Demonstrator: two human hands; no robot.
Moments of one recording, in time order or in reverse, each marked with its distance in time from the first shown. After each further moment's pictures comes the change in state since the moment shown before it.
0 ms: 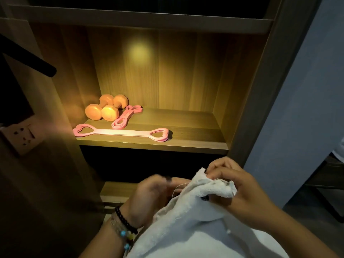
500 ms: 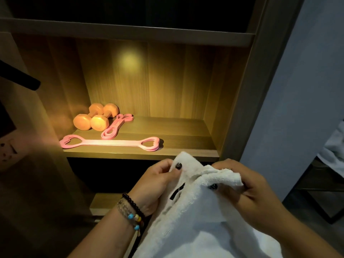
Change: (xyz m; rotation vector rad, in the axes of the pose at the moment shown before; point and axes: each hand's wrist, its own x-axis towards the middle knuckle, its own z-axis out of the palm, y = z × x) left_hand 0.045 0.035 0.024 0.055 0.304 -0.061; right_hand 0.004 -0.025 -0.032 -0.052 0.141 -0.139
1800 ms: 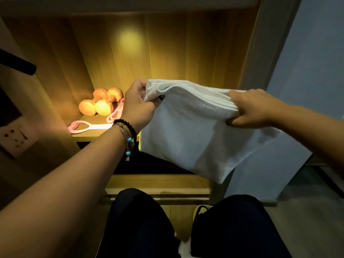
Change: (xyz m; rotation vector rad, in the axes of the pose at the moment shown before) left_hand 0.061 0.083 -0.032 0.432 0.372 0.695; right_hand 0.108 0.058 -0.074 -1.105 -0.350 0.093
